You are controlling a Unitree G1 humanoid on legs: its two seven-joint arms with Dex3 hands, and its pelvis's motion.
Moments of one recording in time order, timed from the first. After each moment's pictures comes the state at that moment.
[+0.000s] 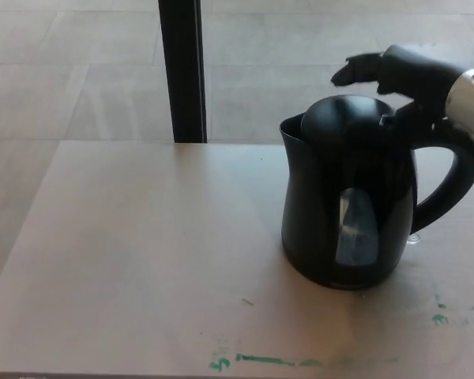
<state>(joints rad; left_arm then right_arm) 0.07 0.61 0.44 1.24 -0.22 -0.03 -0.45 -1.15 -0.60 0.44 0.65 -0.53 -0.05 0.38</state>
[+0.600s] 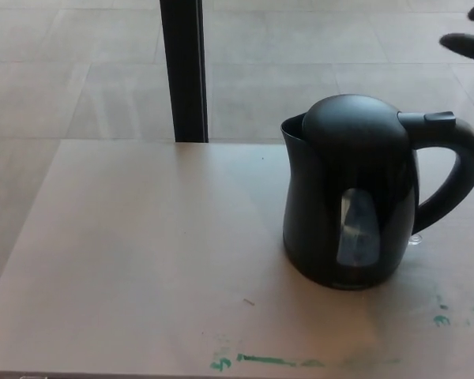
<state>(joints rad) 0.10 0.61 0.46 1.25 -0.22 -0.03 -0.46 -1.06 -0.80 0.13 0.59 -0.43 -0.08 0.43</state>
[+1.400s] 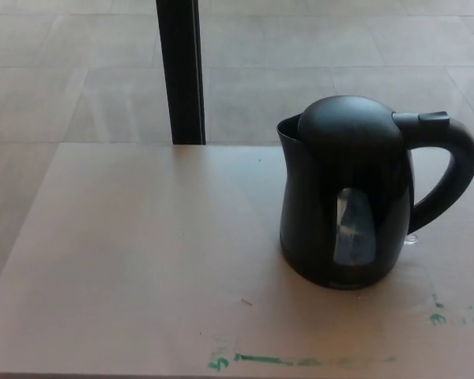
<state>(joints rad) 0.13 0.61 0.46 1.26 -0.22 -0.03 -0.46 -0.23 -0.97 -0.64 0.66 -0.14 -0.16 0.45</state>
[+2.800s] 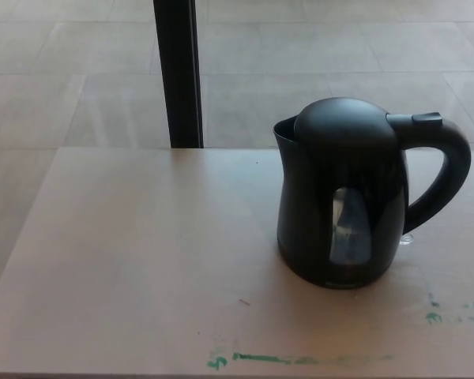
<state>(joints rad) 0.08 0.57 0.49 1.25 -0.26 -0.03 -0.42 0.21 -0.46 -0.82 0.88 0.31 -0.18 0.39</state>
